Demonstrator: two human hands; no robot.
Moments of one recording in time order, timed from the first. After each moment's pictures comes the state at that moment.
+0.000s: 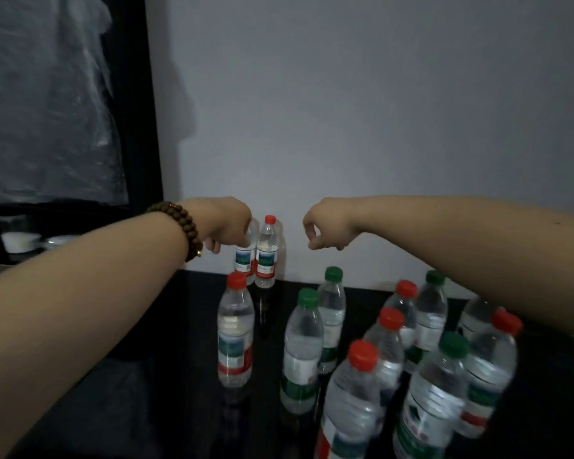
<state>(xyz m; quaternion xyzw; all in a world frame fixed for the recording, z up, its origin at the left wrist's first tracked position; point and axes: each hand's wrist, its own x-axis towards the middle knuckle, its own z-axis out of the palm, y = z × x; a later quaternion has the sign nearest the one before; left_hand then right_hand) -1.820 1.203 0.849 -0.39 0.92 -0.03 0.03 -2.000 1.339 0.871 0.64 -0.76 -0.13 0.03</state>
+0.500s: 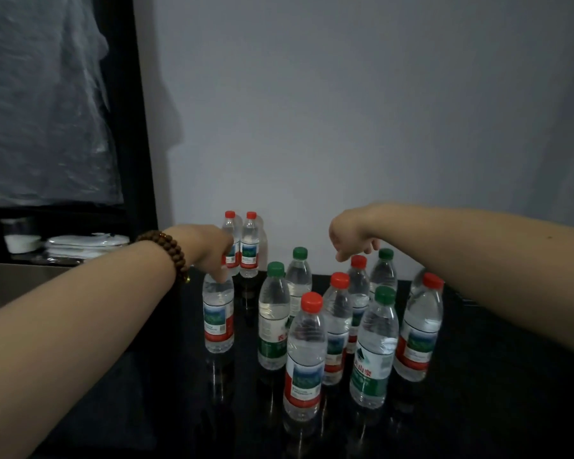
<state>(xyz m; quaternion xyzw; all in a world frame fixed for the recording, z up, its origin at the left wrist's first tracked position) -1.789 1.286 0.806 -0.39 0.92 -0.08 0.07 -2.009 1.460 0.857 0.51 -0.83 -0.21 0.01</state>
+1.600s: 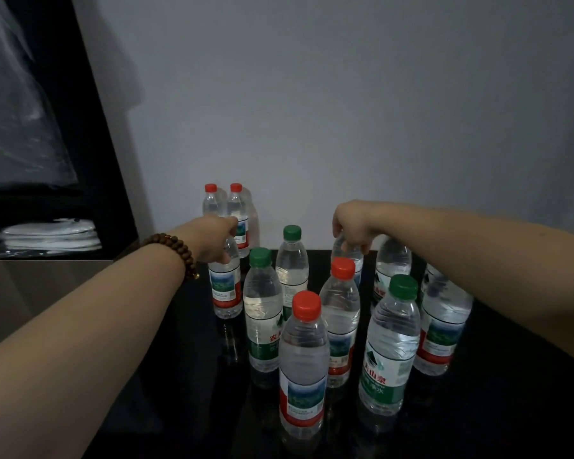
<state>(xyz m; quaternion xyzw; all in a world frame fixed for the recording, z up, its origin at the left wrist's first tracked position) -1.865 1.221 0.743 -0.35 0.93 -0.03 -0.04 -2.098 1.404 0.784 0.52 -0.85 -0.05 -0.06</state>
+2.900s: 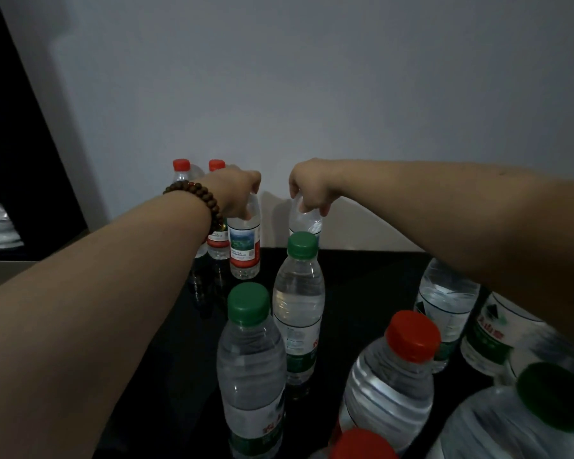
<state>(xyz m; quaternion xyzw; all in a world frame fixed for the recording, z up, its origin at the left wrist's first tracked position) -2.007 1.112 0.742 -0.33 0.94 -0.03 -0.05 -2.144 1.237 0.778 0.59 -0.80 -0.06 0.01</state>
